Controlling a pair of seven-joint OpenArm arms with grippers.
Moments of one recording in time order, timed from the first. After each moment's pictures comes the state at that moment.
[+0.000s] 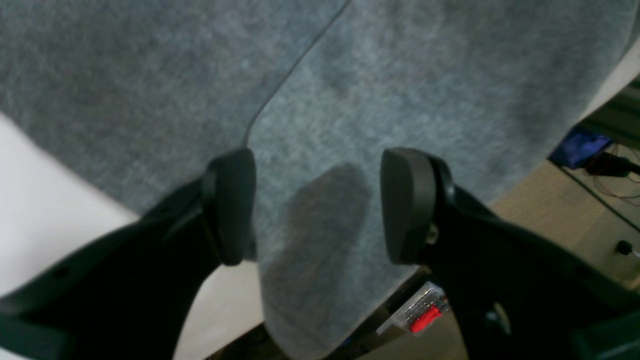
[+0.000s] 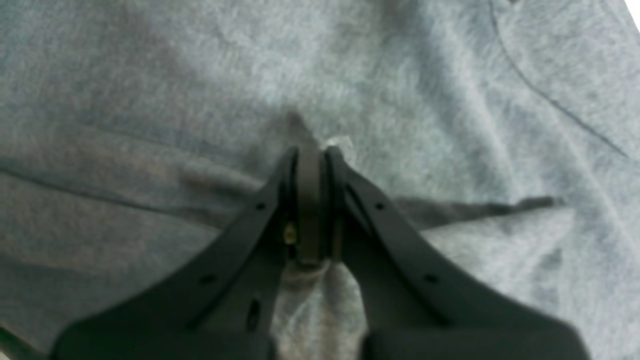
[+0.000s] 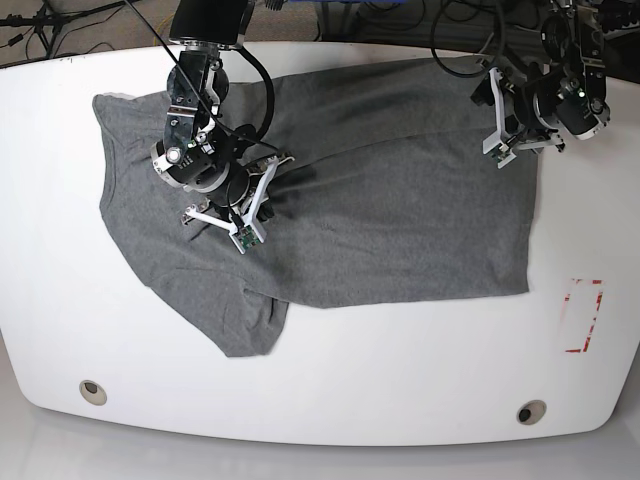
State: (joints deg) left arm 17.7 -21.5 -11.3 111.0 -31.2 -41.9 82.7; right arm -2.2 -6.2 9.6 99.6 -0.6 40.1 -54.8
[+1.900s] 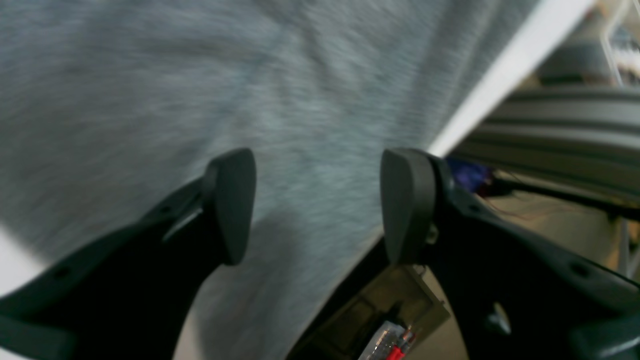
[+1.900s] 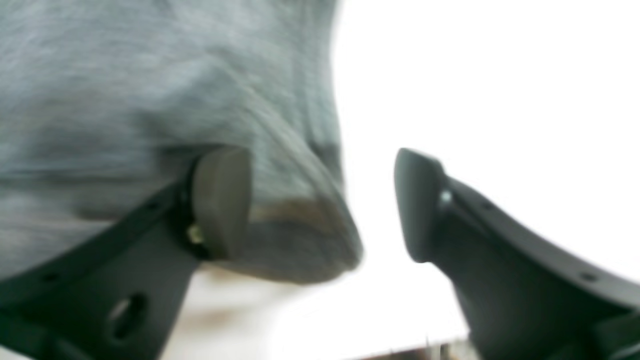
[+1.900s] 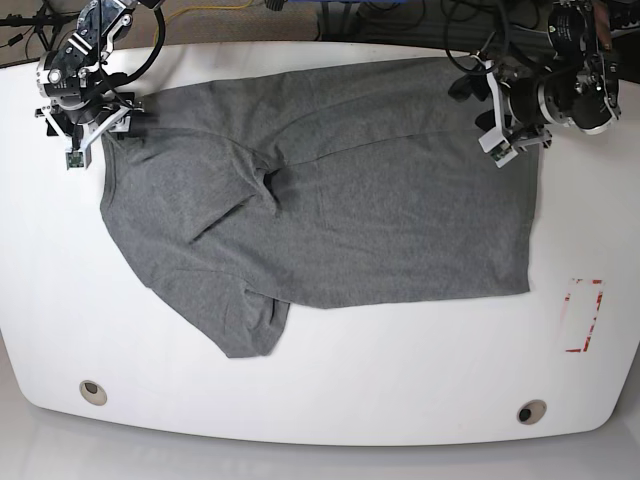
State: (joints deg) left arm 19.8 -22.7 -15.0 113.5 -49.5 -41.9 83.4; right arm -13.4 3.3 47.5 100.2 0.2 40.2 -54.4
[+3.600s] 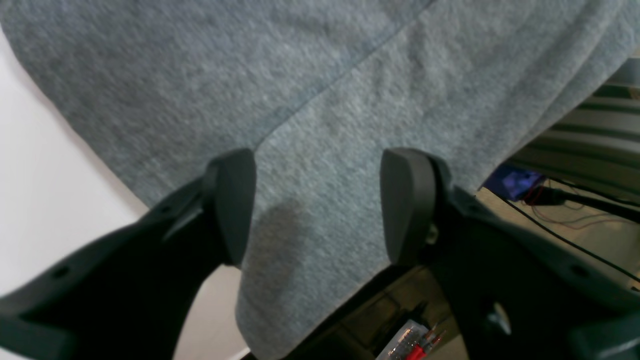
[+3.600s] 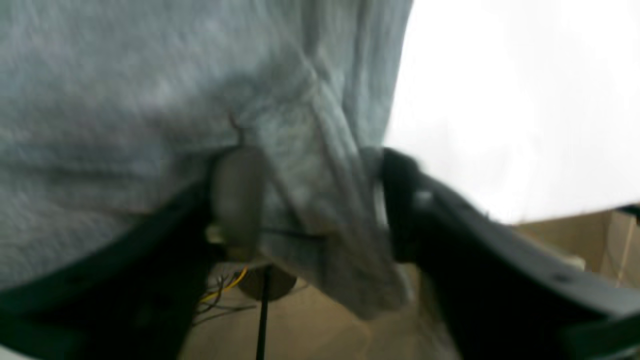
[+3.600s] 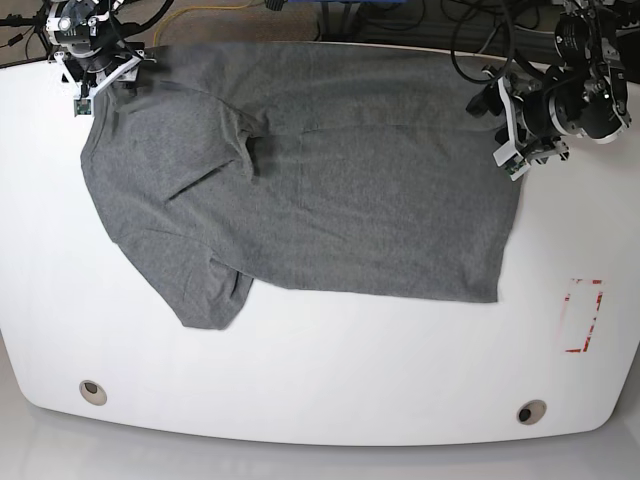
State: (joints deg) left arm 17.4 -23.2 -15.8 113.4 -45.6 -41.9 83.3; right arm -25.1 -1.8 50.6 106.3 6.3 40.1 -54.4
